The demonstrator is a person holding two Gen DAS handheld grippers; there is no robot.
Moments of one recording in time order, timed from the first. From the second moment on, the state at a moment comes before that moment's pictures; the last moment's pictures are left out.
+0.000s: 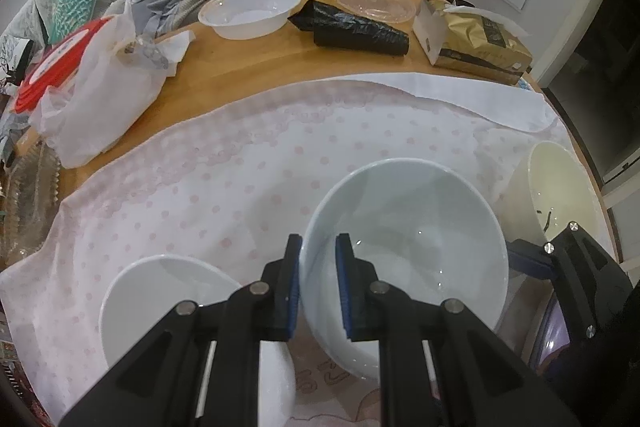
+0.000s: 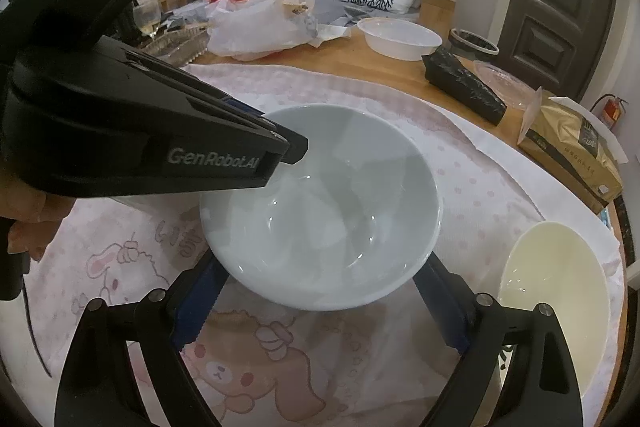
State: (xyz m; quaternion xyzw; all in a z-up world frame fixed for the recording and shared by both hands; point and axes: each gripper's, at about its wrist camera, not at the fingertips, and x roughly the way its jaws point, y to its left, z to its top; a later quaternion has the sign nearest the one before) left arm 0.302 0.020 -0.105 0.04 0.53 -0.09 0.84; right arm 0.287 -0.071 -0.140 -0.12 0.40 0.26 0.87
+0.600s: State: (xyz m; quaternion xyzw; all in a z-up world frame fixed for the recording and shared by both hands) left arm 0.272 -0.013 -0.036 0.06 0.48 -0.10 0.87; right arm 0.256 -0.098 -0.084 -0.11 0.34 0.25 0.90
